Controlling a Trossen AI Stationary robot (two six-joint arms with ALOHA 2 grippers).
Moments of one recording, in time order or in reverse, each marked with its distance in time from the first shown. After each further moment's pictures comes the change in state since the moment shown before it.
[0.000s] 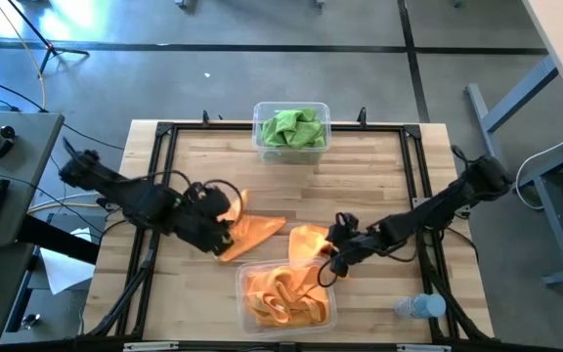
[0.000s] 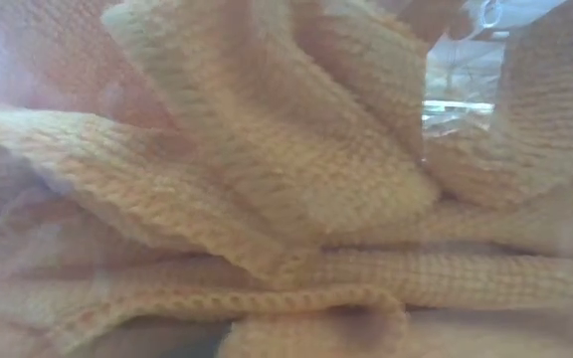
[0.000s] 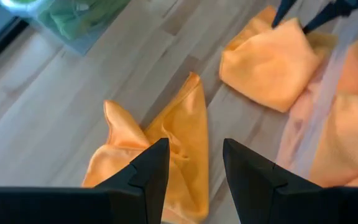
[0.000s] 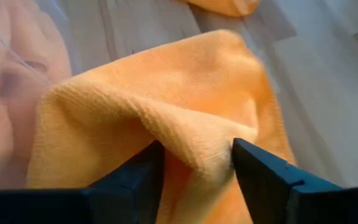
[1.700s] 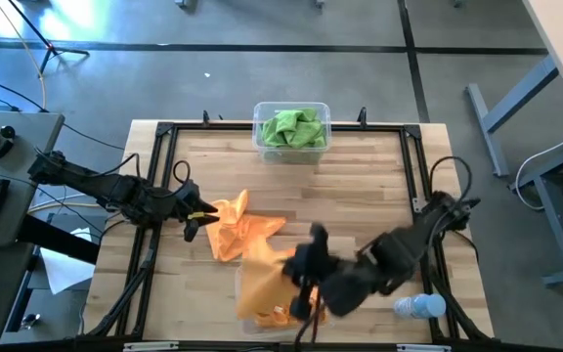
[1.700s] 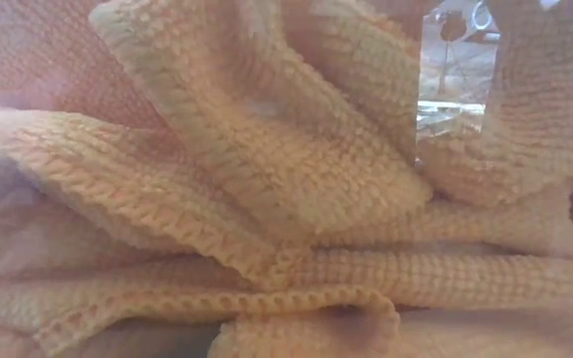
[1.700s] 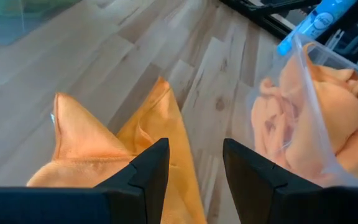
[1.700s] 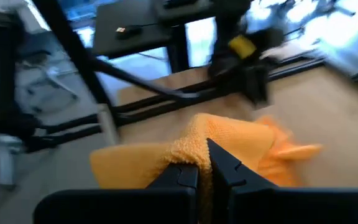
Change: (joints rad) left arm 0.159 -0.804 -0.999 0.810 0.227 0.258; right arm 0.154 0.514 1.637 -0.794 0.305 -0.091
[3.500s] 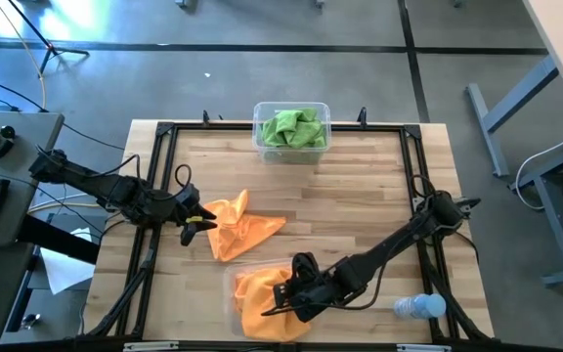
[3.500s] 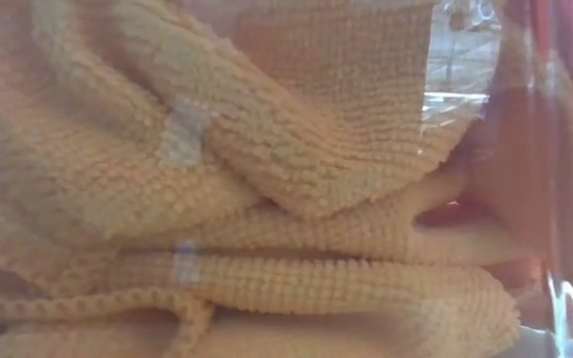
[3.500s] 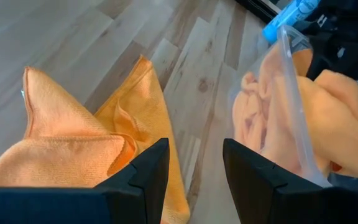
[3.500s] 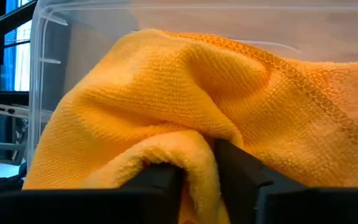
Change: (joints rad) left arm -0.031 0.000 0.001 -0.019 0.069 -0.059; right arm -0.030 0.019 -0.690 0.339 -0.321 1.184
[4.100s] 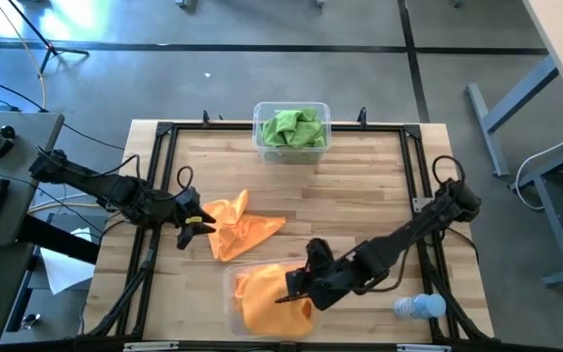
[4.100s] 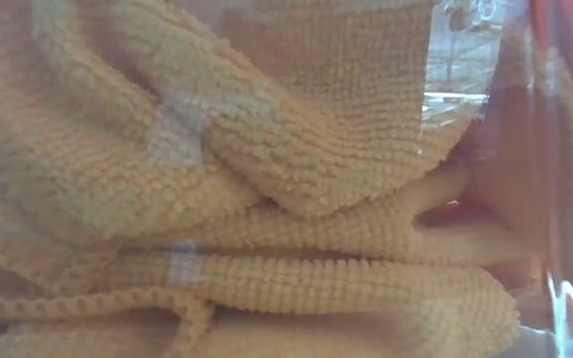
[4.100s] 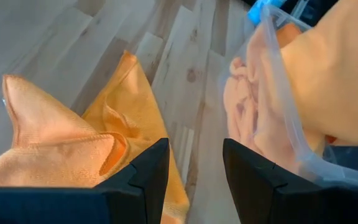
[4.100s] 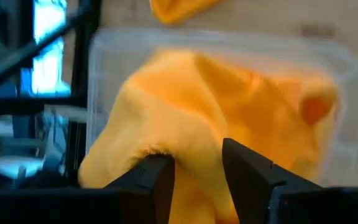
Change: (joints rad) left arm 0.000 0.000 0.000 0.004 0.062 0.094; right arm -0.003 -0.160 0.002 -0.129 0.021 0.027
